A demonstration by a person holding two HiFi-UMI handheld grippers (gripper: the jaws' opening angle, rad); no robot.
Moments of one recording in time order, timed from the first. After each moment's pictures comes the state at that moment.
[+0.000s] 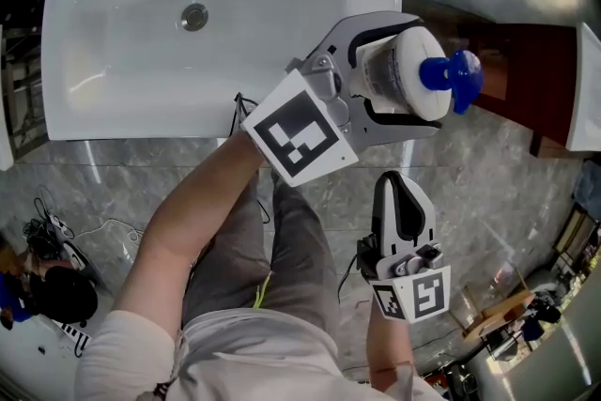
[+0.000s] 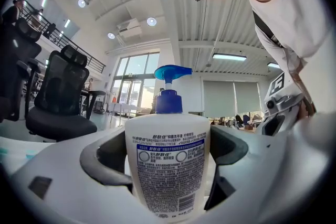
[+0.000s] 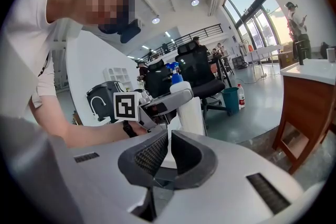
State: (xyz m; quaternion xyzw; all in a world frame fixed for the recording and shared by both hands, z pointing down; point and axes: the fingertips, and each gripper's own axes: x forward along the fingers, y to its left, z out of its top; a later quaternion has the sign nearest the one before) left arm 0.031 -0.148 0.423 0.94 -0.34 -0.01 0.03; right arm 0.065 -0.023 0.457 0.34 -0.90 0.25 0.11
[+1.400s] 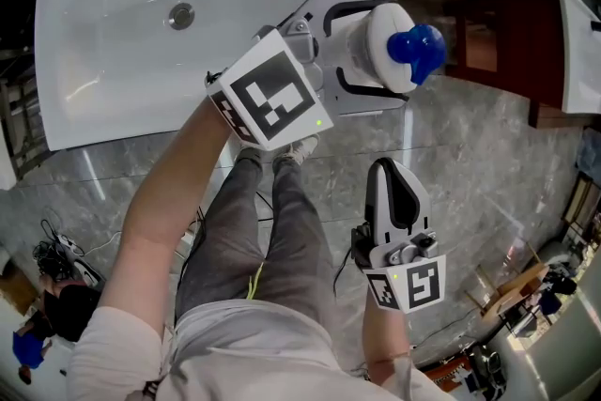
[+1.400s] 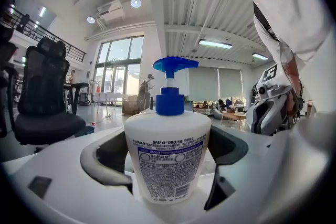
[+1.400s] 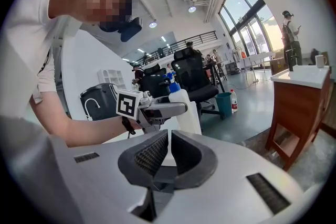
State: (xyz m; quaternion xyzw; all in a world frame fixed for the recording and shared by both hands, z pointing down) left arm 0.034 -0.126 0.430 0.96 -0.26 0.08 0.02; right arm 0.071 0.003 0.441 0.38 -0.89 0.23 0.09
